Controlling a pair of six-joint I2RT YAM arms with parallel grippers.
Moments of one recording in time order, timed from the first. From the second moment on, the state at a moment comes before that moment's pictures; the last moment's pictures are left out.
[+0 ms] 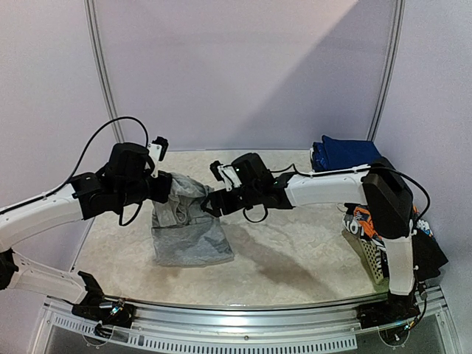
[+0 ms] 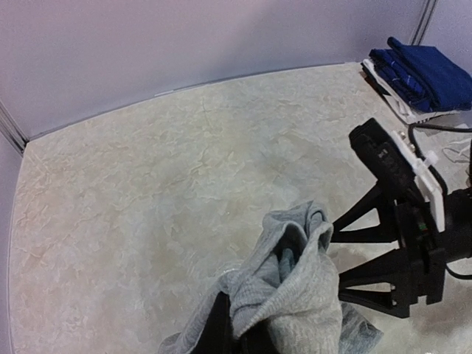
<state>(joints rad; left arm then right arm) -0.73 1.15 0.90 -0.32 -0.36 -0.24 0.93 2.12 1.56 -0.02 -0.23 0.40</state>
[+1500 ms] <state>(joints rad) -0.69 1.31 1.20 -0.20 -0.33 -0.05 1.02 1.79 2.24 -0.69 -0.22 0.25</state>
